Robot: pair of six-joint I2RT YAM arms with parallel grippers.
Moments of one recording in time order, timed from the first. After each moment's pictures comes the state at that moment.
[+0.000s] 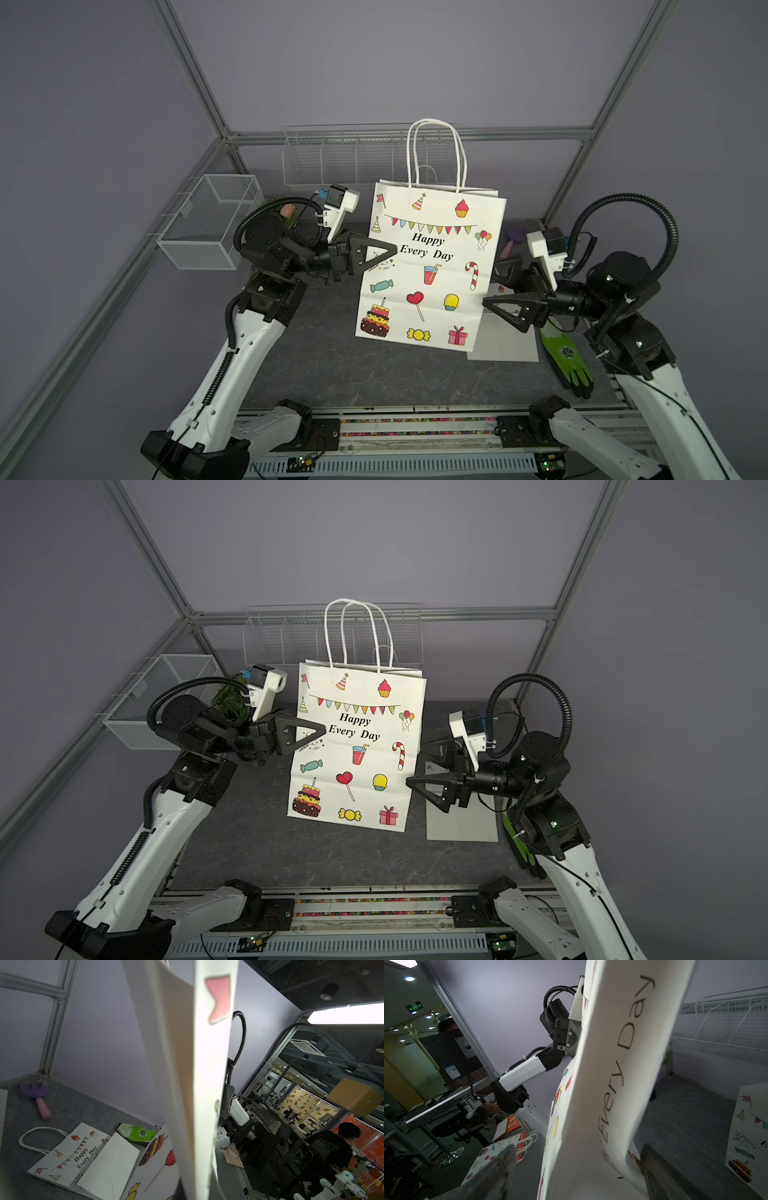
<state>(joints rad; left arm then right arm) -0.40 1.14 1.34 0.16 1.24 -0.85 0.39 0.84 1.20 -0.33 -1.02 0.38</state>
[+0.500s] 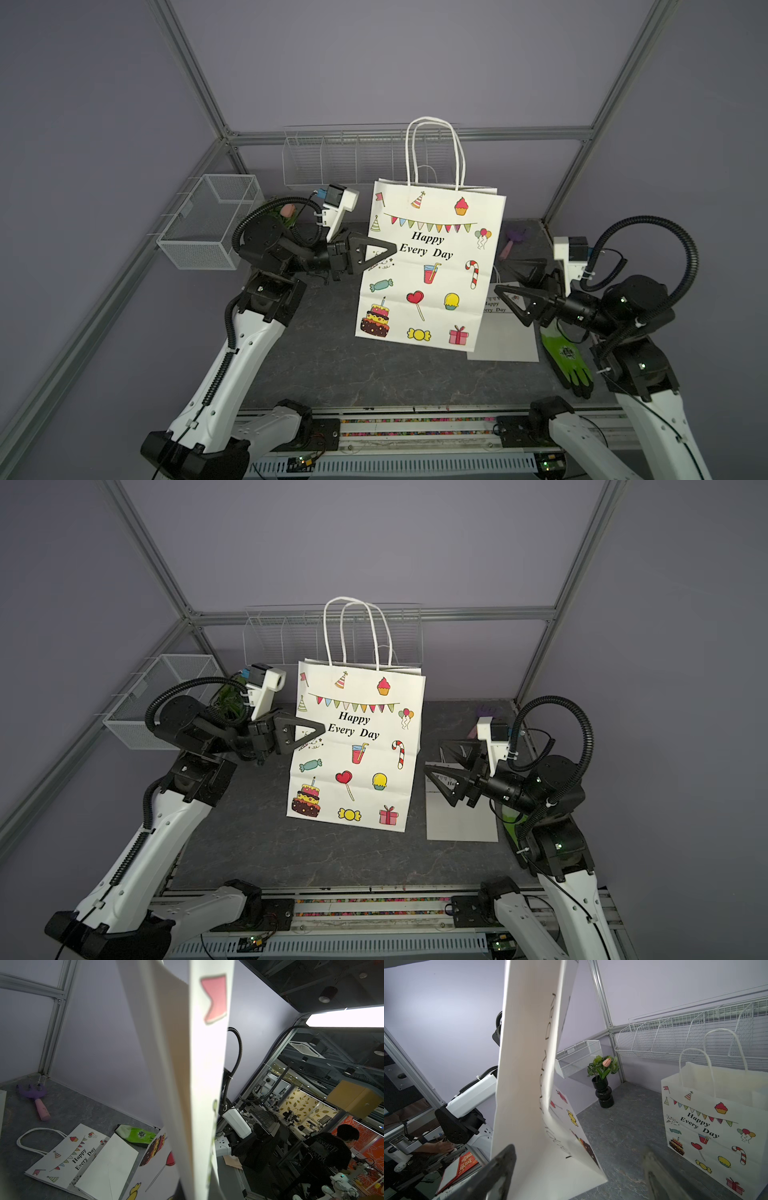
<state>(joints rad) -0.40 1.14 1.34 0.17 1.24 -0.86 0.22 0.71 1.06 -0.24 -0.89 0.44</state>
